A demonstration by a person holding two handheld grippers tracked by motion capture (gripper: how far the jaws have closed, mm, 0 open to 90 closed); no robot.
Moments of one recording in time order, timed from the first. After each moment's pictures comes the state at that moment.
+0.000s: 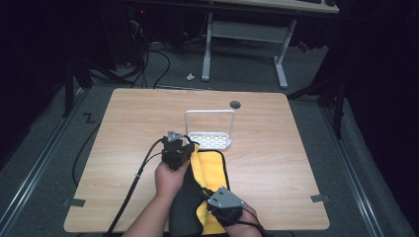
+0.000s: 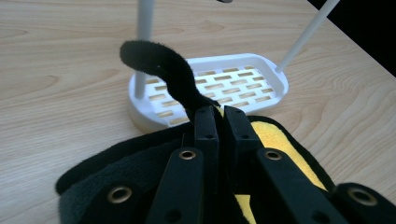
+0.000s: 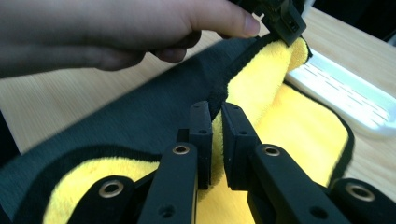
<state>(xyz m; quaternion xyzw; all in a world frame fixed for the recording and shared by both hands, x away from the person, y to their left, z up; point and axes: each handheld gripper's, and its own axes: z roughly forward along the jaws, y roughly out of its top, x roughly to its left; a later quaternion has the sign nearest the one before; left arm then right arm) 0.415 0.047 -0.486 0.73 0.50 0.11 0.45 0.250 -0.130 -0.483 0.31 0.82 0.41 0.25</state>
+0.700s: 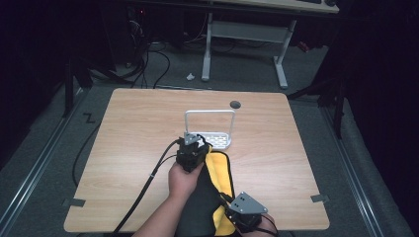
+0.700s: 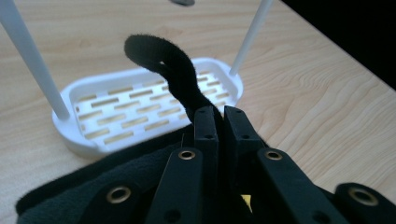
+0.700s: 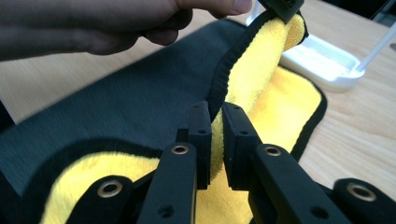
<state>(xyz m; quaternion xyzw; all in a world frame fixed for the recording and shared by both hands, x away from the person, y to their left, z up) 0.404 0.006 -0.474 0.75 0.46 0.12 0.47 0.232 -0.175 -0.487 0.34 0.81 0.41 0.25</state>
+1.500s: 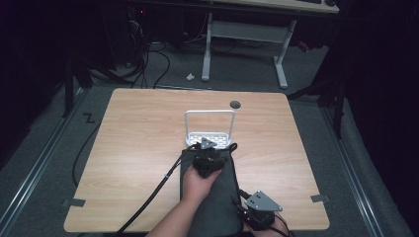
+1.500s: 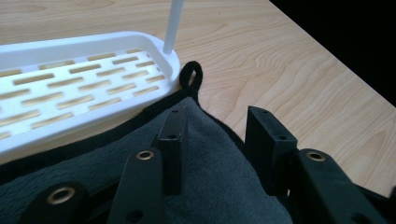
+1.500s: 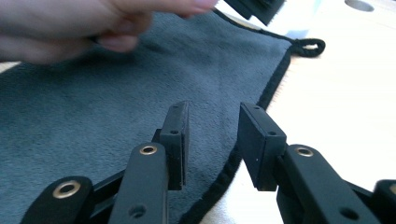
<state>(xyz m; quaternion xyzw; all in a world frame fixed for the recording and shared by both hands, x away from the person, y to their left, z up) 0.400 -0.032 -0.499 0.77 0.43 0.06 0.47 0.236 -0.213 -0.504 0.41 0.79 0.39 0.26</state>
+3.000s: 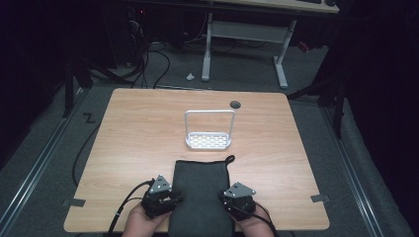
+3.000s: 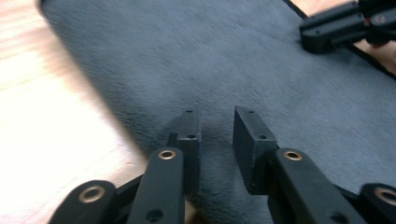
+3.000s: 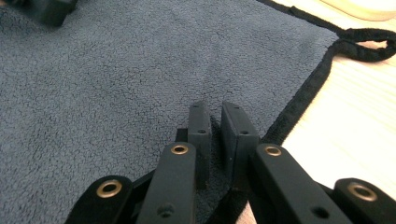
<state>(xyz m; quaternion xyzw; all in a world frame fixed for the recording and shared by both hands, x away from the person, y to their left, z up) 0.308 0.106 -0.526 0.83 0.36 0.06 0.42 0.273 -0.174 -0.524 0.39 0.84 0.33 0.20</state>
